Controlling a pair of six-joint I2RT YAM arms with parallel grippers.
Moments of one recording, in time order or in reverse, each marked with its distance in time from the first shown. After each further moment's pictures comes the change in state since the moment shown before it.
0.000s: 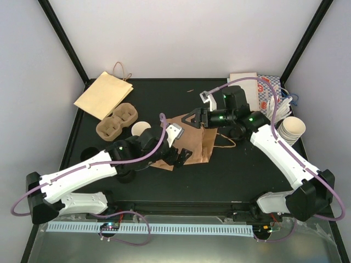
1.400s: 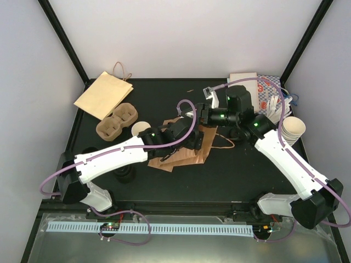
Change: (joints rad) left arm -0.052 0.373 0.304 -0.064 -0.375 -0.178; right arm 0.058 -0.077 0.017 0.075 0.098 0.226
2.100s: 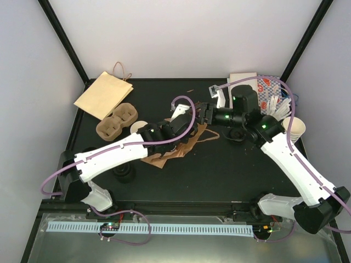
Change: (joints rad) left arm 0.032 0.019 0.051 -0.108 -0.216 0.011; right arm 0.002 -0.043 0.049 -0.103 0.089 -0.059
